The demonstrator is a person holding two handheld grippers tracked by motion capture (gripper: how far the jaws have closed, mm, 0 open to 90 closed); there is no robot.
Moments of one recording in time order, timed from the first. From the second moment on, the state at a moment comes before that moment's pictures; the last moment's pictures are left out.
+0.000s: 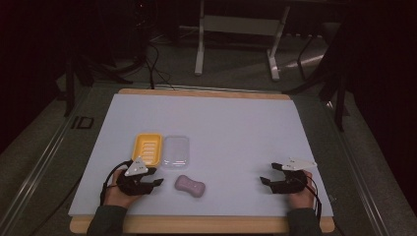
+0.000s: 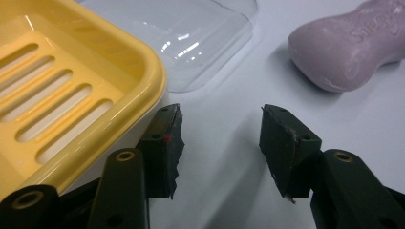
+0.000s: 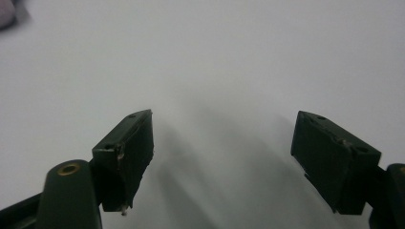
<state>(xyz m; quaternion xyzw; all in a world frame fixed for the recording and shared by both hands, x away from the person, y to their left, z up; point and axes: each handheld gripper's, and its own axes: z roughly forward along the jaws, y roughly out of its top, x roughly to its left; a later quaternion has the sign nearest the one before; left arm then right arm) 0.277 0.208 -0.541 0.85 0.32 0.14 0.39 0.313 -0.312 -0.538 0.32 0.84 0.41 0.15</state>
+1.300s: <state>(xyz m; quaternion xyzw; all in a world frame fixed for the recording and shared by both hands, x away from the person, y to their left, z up) 0.266 0.203 -0.508 0.85 0.29 0.16 0.41 0.305 -0.311 -0.537 0.30 0.84 0.43 0.17</state>
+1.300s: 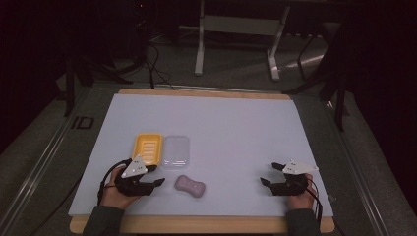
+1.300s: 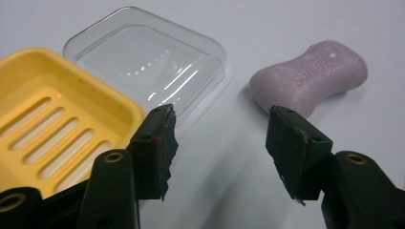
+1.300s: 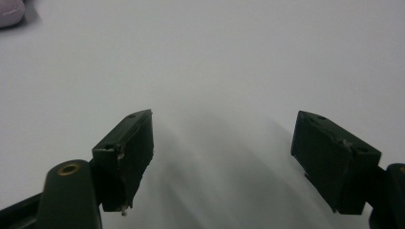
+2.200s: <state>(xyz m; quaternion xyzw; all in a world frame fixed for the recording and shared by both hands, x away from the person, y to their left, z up) 0.273 0.188 -0.485 0.88 0.23 0.15 0.38 0.304 -0.311 -0.536 0.30 0.83 0.43 0.18</state>
